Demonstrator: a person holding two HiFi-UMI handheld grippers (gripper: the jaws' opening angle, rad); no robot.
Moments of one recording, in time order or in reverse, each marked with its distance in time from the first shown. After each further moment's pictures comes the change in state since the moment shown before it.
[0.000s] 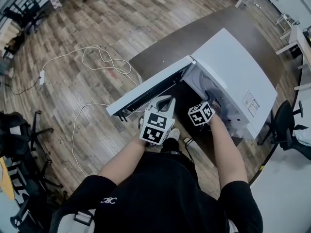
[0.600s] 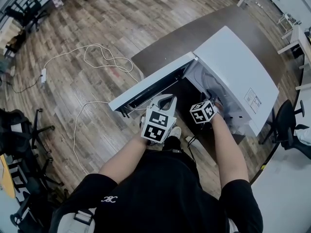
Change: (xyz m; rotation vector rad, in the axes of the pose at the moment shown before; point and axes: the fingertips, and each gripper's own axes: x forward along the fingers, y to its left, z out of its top) left arm -0.008 -0.003 -0.007 0.007 0.009 0.000; right arm -0.007 -0.012 -0.002 0.010 -0.019 -0.114
